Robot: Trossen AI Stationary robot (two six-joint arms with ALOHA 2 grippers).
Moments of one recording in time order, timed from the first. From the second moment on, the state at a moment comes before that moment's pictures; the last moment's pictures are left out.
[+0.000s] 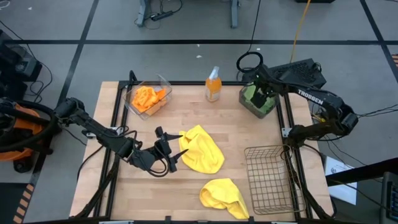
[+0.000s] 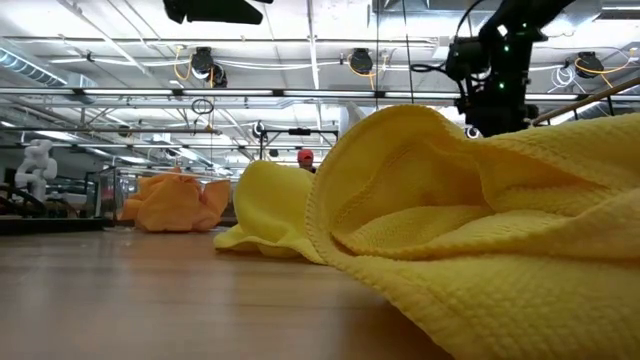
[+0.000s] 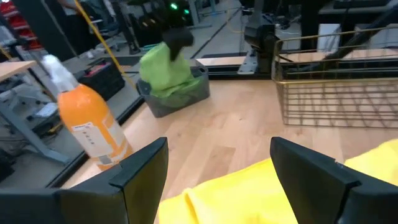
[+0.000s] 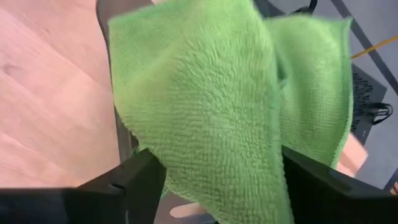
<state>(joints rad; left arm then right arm) -0.53 1.34 0.85 0.10 -0.89 -0.13 -0.79 1.29 1.07 -1.04 0.29 0.02</state>
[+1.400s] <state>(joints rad) -0.53 1.34 0.85 0.10 -0.86 -0.15 -0.83 1.39 1.02 -0.83 0.29 -0.07</state>
